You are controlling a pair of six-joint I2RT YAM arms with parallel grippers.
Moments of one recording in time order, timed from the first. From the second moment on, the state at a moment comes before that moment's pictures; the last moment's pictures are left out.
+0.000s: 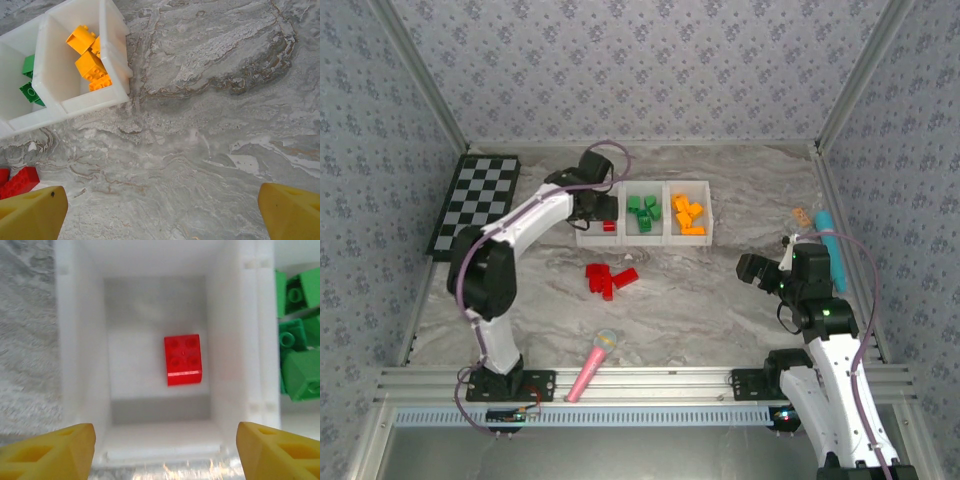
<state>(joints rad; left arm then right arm) -0.51 1.80 1.50 -0.78 -0.14 -0.44 0.06 0.60 0.64 -0.77 -0.13 0.38</state>
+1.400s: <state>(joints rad) -0.87 1.49 0.86 -0.61 -0.05 -0.94 0.06 0.61 0.64 -0.76 -0.13 0.38</state>
